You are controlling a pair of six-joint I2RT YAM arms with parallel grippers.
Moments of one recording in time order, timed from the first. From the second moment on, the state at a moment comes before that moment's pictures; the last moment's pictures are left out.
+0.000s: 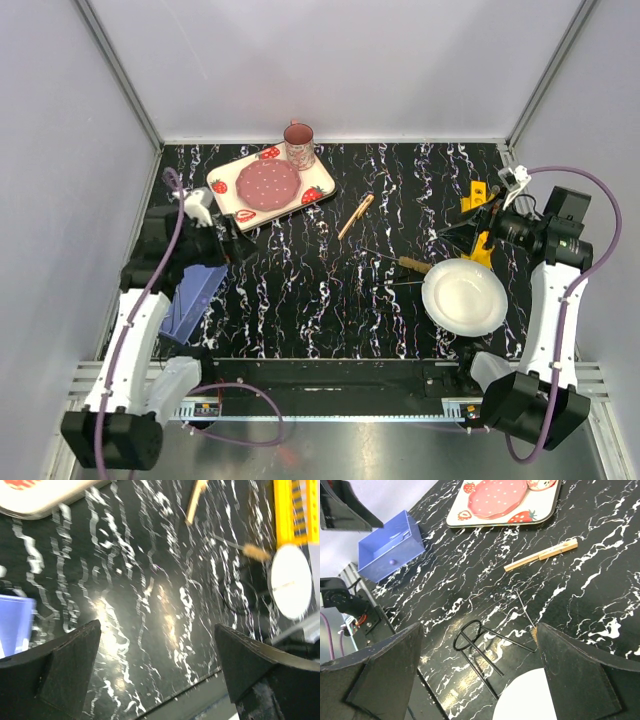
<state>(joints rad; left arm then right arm) 0.04 0.87 0.87 -0.66 0.53 -0.27 -0.38 1.01 1.08 -0.75 -1.21 -0.30</state>
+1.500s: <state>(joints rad) -1.10 1.81 1.26 -0.46 -0.08 -0.82 -0.36 0.91 0.76 -0.59 -1.19 -0.26</state>
